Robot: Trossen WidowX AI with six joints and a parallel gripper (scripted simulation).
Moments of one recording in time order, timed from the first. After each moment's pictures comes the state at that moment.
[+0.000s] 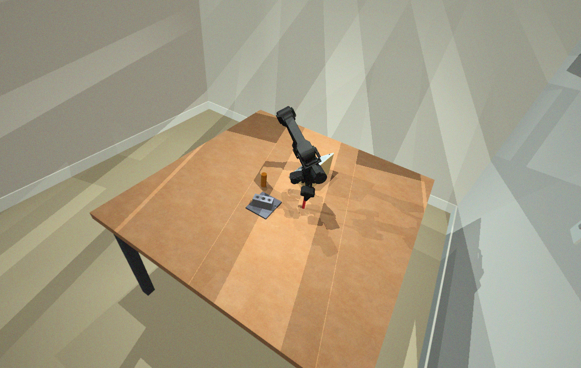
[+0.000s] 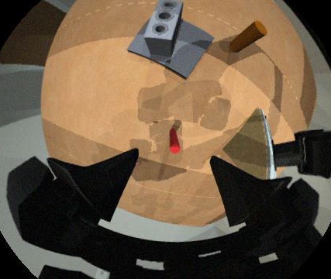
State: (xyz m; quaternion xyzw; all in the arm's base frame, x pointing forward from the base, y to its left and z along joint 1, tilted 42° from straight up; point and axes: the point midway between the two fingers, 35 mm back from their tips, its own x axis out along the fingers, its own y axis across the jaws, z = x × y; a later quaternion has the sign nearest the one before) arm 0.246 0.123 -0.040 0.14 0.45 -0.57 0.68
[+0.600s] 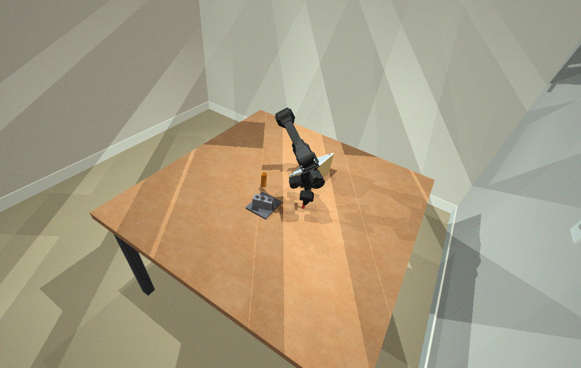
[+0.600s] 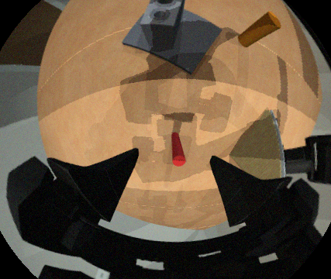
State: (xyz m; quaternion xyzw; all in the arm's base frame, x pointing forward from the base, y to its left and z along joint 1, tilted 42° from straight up) arm 0.247 0.106 -0.061 0.14 0.44 -0.57 0.68
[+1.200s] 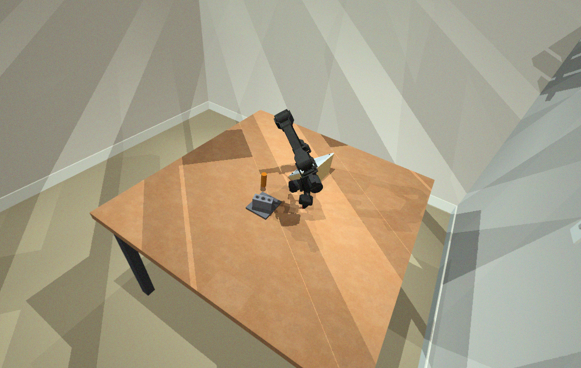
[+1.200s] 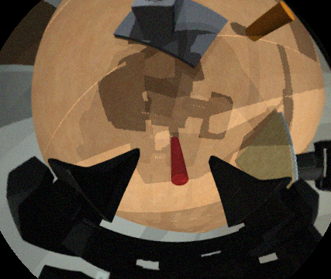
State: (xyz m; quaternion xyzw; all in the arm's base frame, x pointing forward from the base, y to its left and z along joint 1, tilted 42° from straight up) arm 0.245 0.088 -0.080 0.14 0.44 -0.57 0.68
